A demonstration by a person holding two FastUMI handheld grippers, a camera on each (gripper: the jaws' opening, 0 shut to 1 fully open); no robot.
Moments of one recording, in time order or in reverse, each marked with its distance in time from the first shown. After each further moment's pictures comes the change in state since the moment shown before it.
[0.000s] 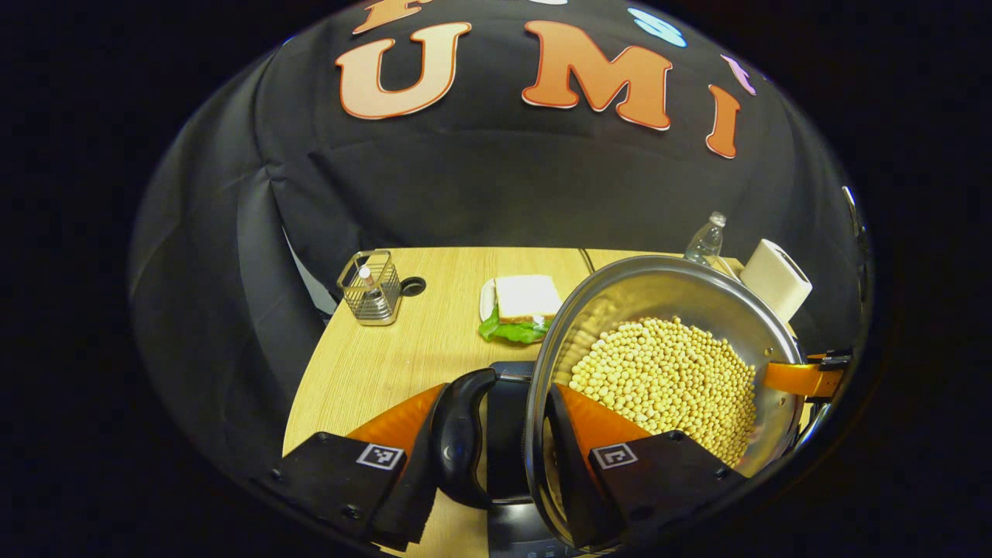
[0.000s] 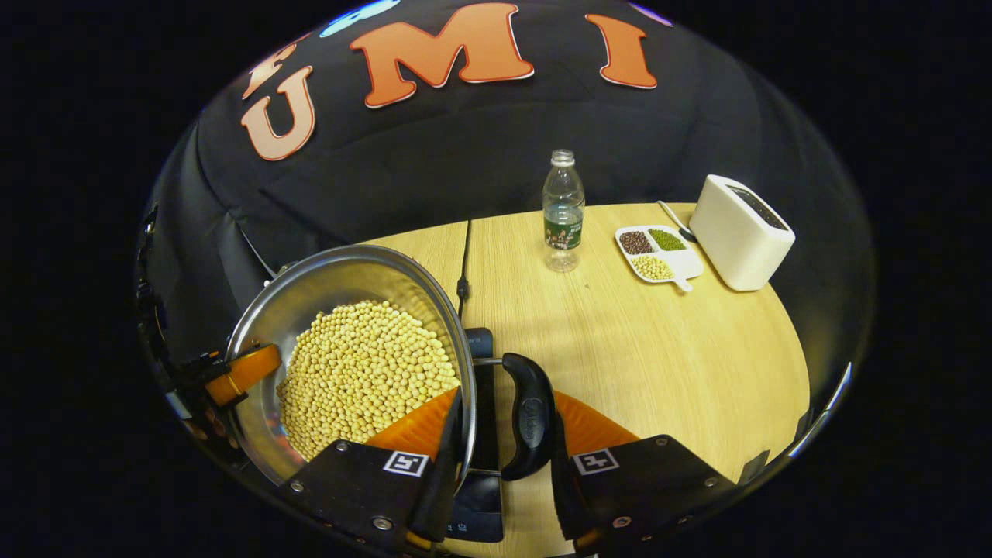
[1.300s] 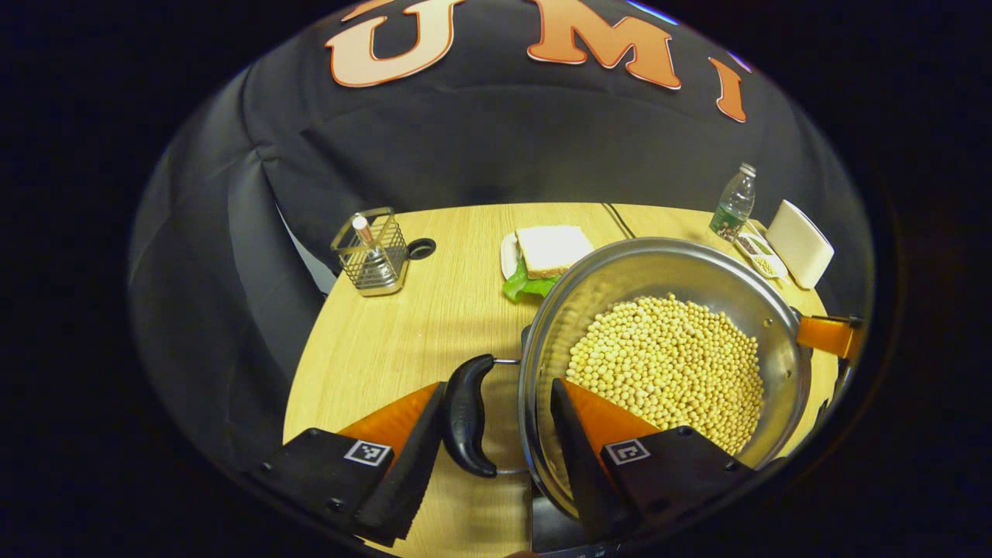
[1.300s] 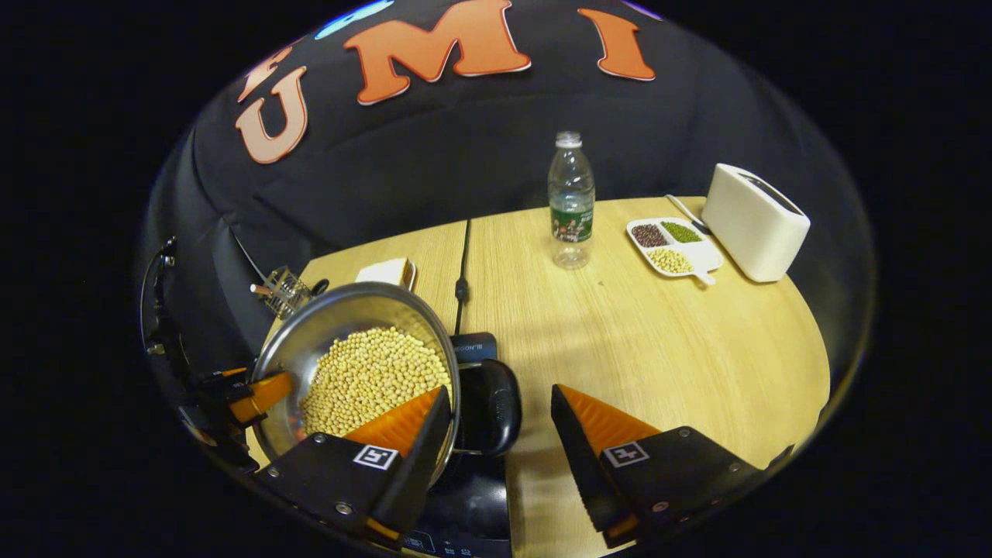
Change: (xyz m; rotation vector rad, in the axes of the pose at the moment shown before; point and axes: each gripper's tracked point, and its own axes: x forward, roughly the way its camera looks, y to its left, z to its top) left arm -0.030 0.001 0.000 0.081 0.038 0.030; right arm -0.050 -0.027 0.058 0.040 -0.133 0.015
